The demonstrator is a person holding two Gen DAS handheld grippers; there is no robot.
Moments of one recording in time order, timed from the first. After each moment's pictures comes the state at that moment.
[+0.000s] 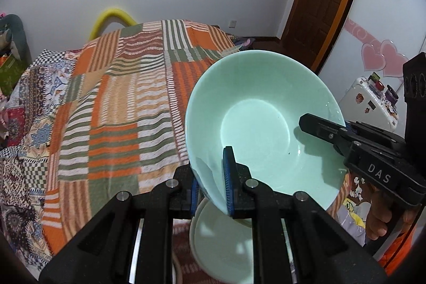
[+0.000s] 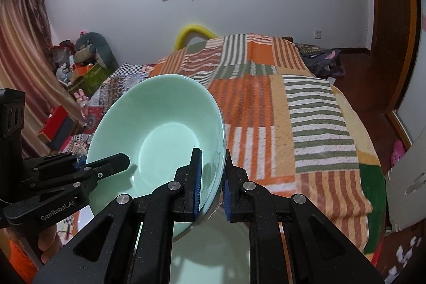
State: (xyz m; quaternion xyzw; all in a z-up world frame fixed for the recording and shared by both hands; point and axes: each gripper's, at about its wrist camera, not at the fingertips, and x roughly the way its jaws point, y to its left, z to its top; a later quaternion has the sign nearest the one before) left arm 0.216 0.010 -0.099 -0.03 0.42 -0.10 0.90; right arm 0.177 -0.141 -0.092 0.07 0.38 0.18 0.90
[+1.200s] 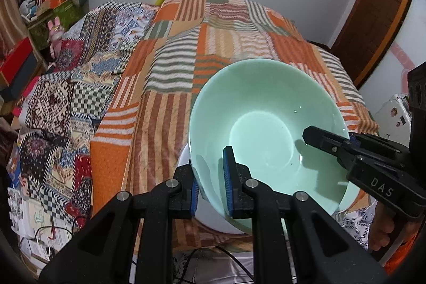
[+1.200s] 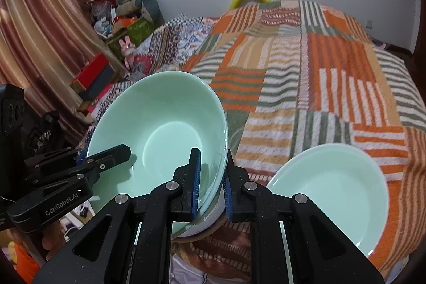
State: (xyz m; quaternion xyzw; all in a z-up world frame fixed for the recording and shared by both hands) left arm 0.103 0.164 -0.163 -0.10 0.45 0.03 0.89; right arm 0.126 0.013 -0.156 0.03 0.44 0.29 0.85
